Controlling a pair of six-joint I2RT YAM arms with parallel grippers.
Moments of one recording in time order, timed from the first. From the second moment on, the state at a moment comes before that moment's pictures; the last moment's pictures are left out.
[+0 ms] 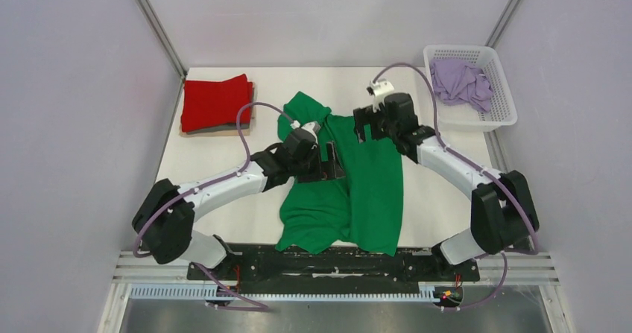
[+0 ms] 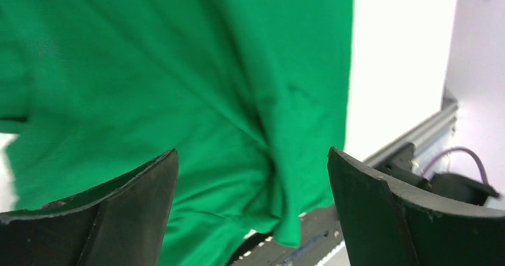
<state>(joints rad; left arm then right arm) -0.83 1.43 0.94 -0.23 0.08 -0.80 0.42 1.56 1.12 -0.09 0.00 0.01</state>
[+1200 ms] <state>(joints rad) -0.44 2.21 1.67 -0.34 0.19 -0.77 0.22 2.04 1.30 -0.06 0.10 0.14</state>
